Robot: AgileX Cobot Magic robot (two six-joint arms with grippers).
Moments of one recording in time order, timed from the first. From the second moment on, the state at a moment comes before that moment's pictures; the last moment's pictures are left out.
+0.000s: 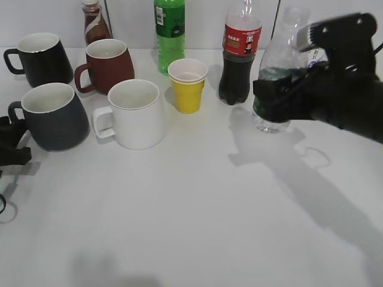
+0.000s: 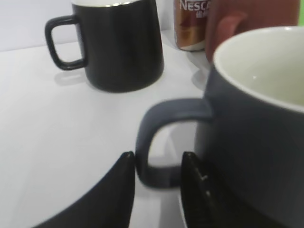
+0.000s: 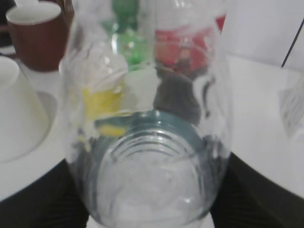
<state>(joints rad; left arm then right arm) 0.02 1.86 -0.33 0.19 -1.21 0.04 0.47 1.50 -0.60 -0.01 -0.50 0.02</state>
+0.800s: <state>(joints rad) 0.02 1.36 -0.22 0.20 -1.03 0.02 0.47 1.62 -0.50 0.00 -0.86 0.02</state>
